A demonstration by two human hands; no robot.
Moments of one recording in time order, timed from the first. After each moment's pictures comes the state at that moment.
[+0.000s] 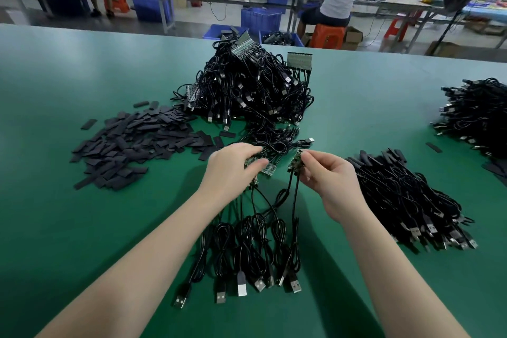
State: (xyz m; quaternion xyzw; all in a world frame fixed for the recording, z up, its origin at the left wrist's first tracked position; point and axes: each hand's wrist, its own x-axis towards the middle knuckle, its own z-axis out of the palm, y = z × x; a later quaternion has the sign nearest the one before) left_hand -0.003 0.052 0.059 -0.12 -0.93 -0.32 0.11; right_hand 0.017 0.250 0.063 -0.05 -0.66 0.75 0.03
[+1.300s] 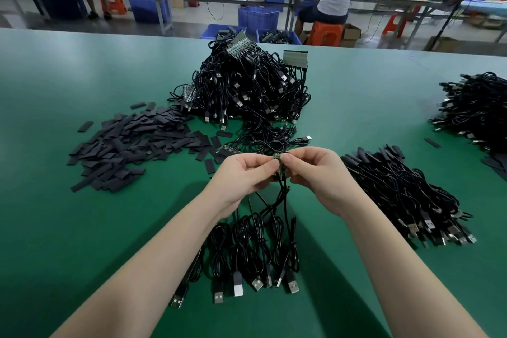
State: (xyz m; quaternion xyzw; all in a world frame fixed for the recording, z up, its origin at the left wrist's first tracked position) left_hand 0.023 0.072 0.070 -0.05 -0.63 -0.76 -0.13; right_hand 0.021 0.247 0.085 0.05 -0.71 0.70 -0.06
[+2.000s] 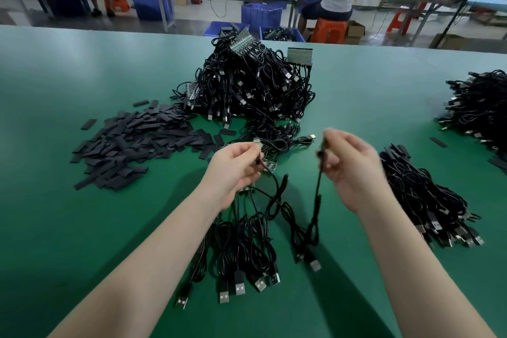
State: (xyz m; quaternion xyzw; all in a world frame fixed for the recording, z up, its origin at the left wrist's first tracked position) left_hand 0.005 0.062 0.066 0.07 -0.58 -0.81 -0.09; right_hand 0.022 0.263 0.099 -0.08 -0.57 0.82 0.05
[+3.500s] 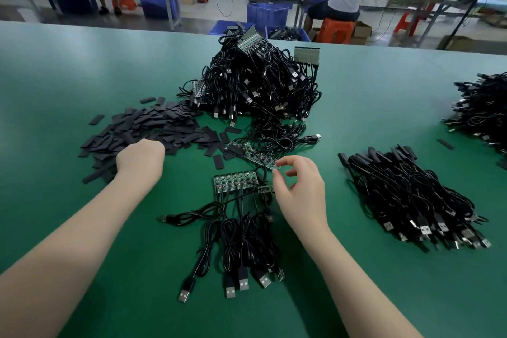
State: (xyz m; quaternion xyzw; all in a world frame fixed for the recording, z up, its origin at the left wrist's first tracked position) left_hand -0.021 -0.085 0.049 0.14 -0.98 0.12 -0.01; right_hand 0.036 0.196 0.031 0.05 -0.87 0.46 0.19
